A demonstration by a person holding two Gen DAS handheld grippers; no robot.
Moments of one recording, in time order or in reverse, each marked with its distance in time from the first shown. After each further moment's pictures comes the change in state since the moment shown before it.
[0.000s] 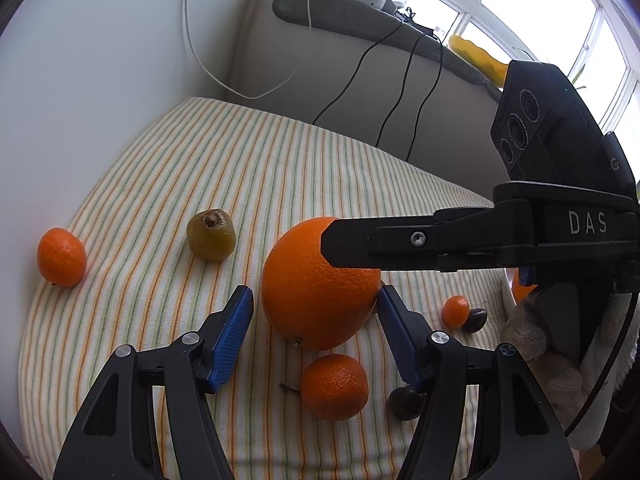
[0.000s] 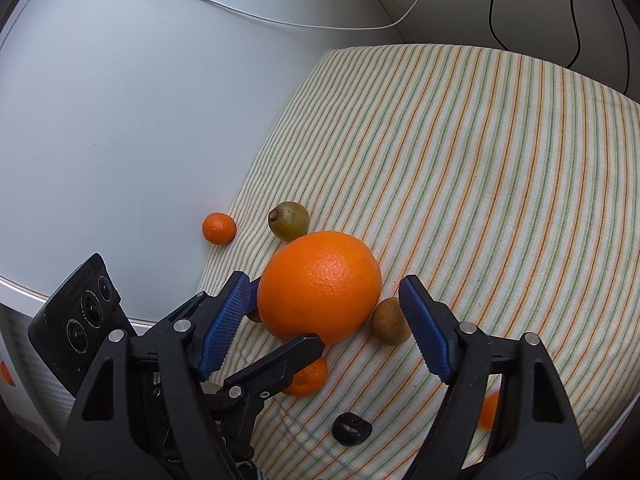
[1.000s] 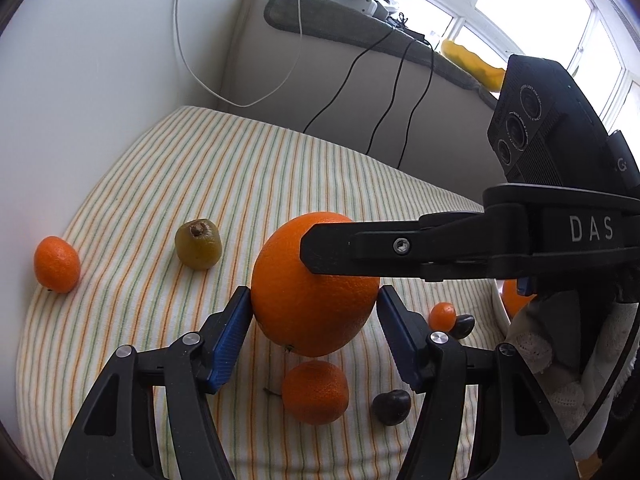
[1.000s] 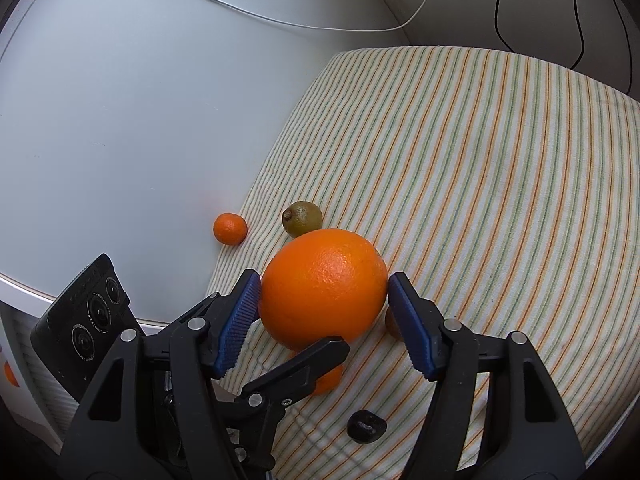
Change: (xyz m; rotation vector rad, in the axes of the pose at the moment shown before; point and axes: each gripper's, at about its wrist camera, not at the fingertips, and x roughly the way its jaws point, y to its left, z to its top) left arm -0.009 -0.009 0.004 0.009 -0.027 -0.016; right arm -0.001 0.005 -0.005 -0.006 -0.014 0.027
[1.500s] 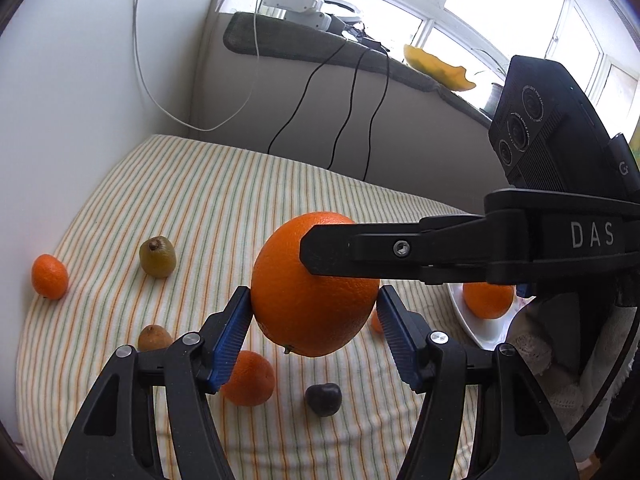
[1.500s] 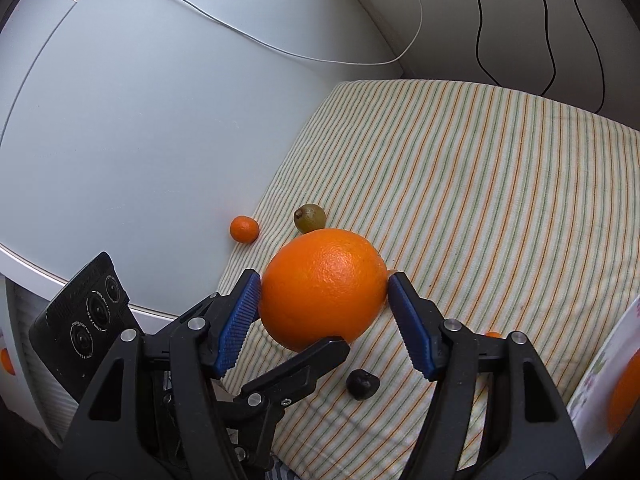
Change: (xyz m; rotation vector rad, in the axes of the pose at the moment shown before) left arm -0.026 -0.046 -0.006 0.070 -0.043 -0.037; right arm -0.072 0.004 -0.026 -0.022 -0.088 -0.021
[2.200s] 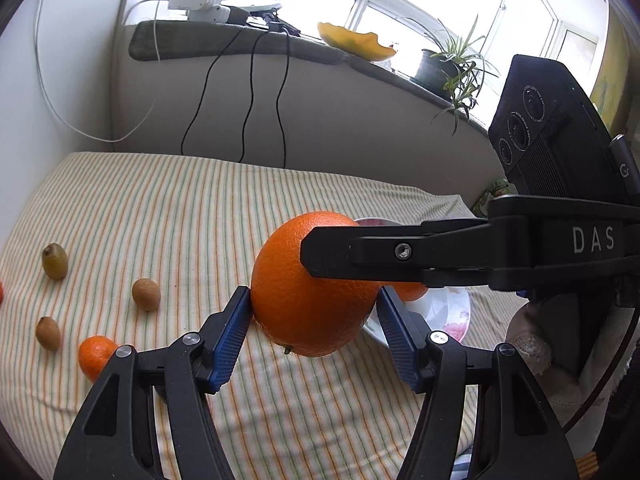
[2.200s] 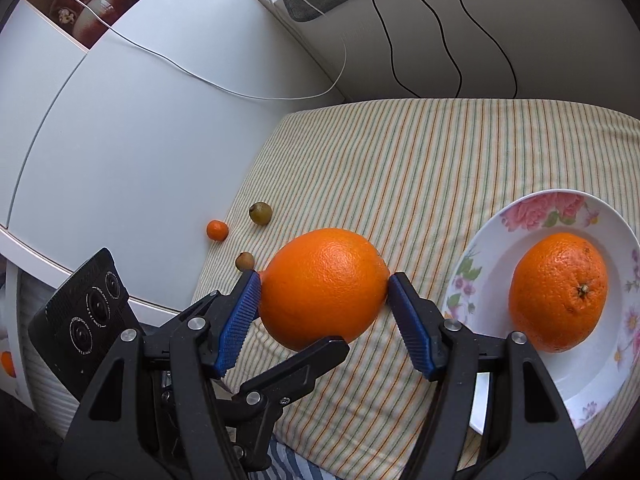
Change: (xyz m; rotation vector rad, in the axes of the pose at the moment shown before) left arm 0.019 -0.095 -0.010 0.121 0.039 -0.131; right arm -0.115 -0.053 -0.058 0.086 -0.120 -0.083
